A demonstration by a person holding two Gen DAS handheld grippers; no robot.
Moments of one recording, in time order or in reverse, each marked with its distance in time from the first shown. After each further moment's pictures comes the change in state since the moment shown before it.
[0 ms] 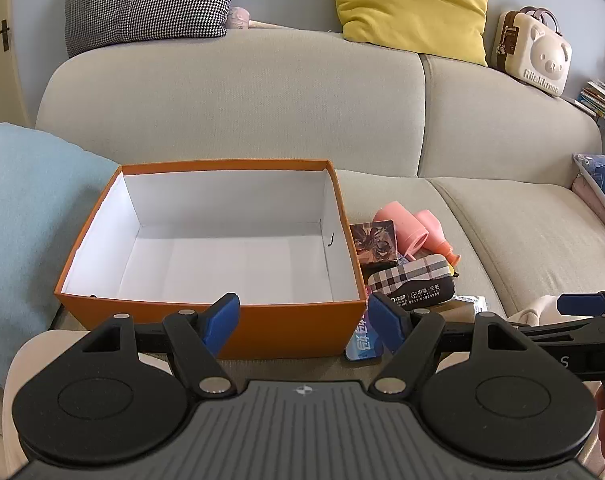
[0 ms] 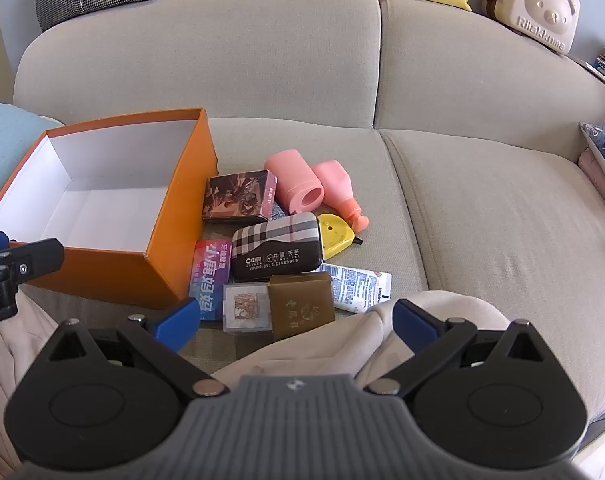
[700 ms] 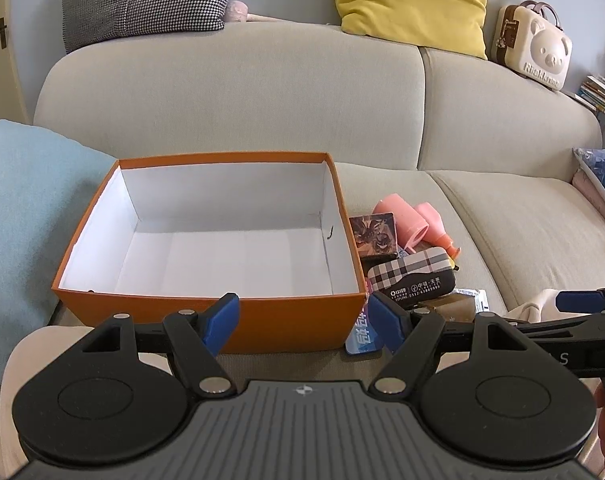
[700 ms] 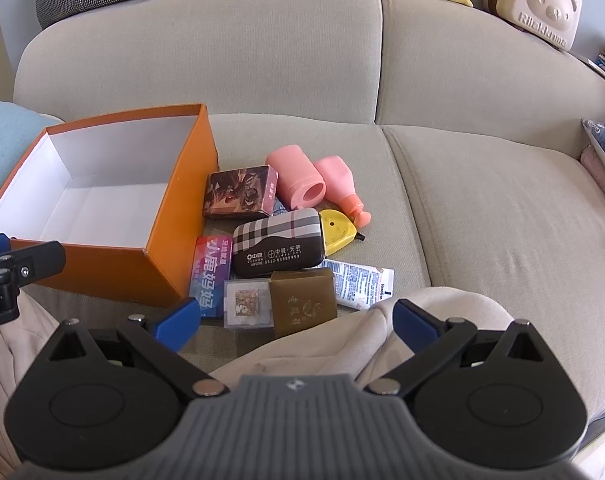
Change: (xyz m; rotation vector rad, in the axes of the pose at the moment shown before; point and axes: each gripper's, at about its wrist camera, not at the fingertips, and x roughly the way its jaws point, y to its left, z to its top) left arm 0.004 0.001 0.001 0.013 0.028 -0.013; right arm 0.004 0.000 -0.001 0.004 0.009 0.004
